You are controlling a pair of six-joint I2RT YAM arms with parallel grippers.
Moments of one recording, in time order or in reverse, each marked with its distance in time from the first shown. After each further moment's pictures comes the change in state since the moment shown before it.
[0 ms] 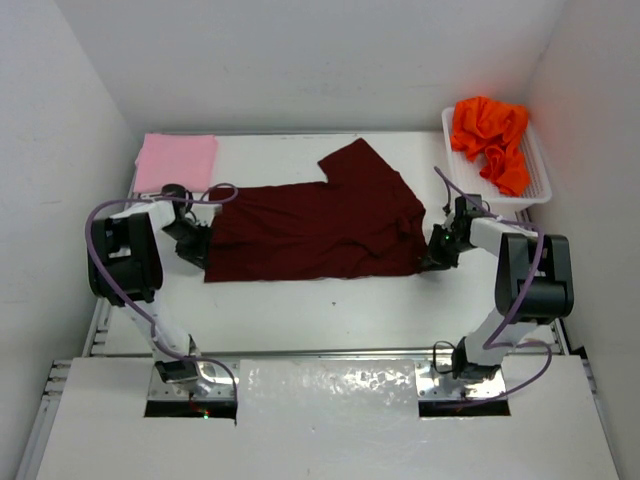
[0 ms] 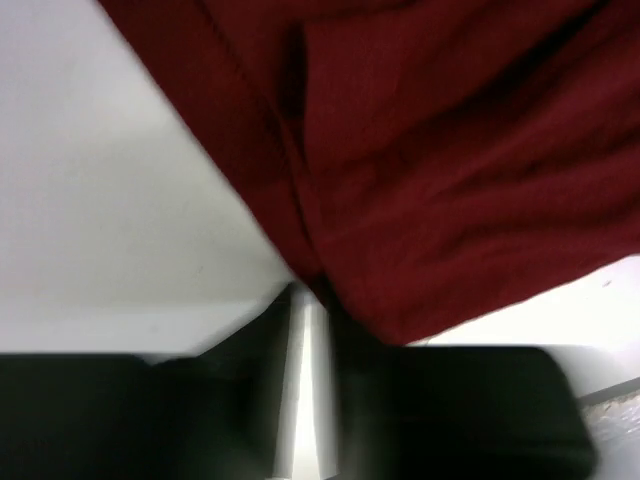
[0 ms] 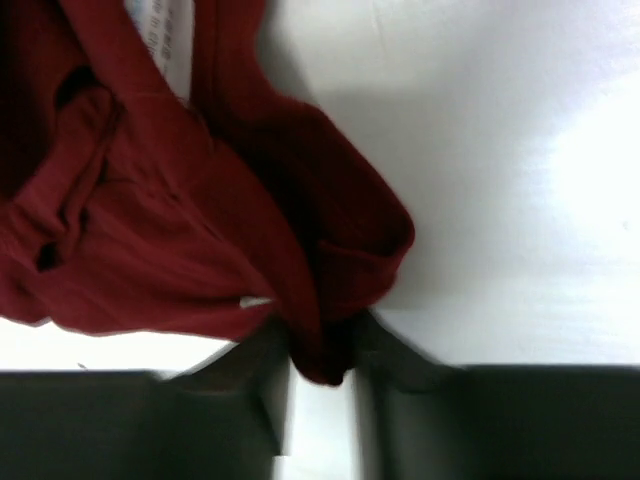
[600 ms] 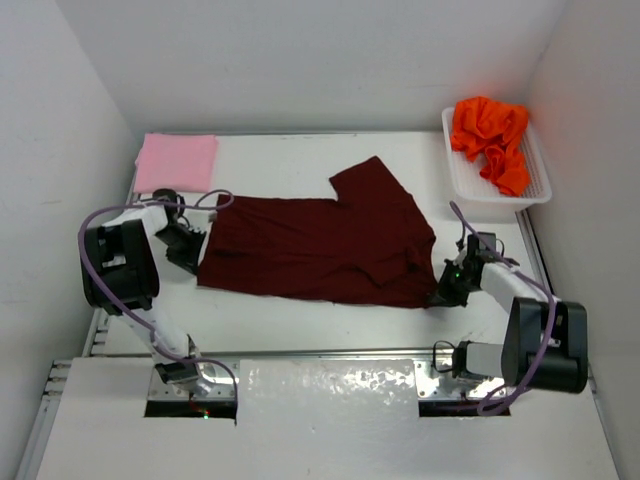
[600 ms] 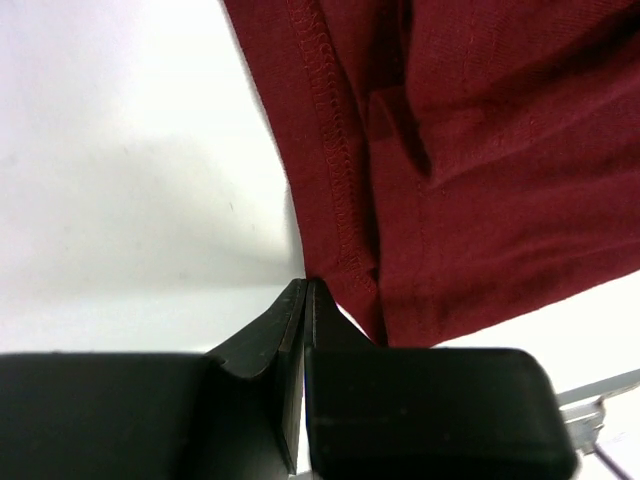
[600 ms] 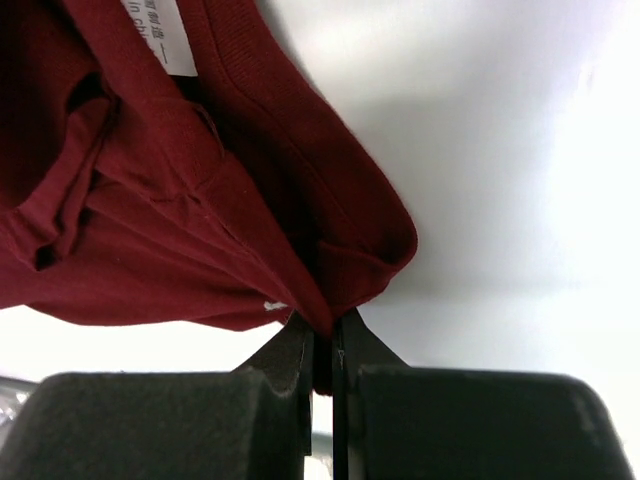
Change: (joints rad) left arm 0.067 -0.048 -0.035 -0.023 -0.034 0.132; right arm -0.070 -0.364 -0.337 -0.034 -0.006 0.056
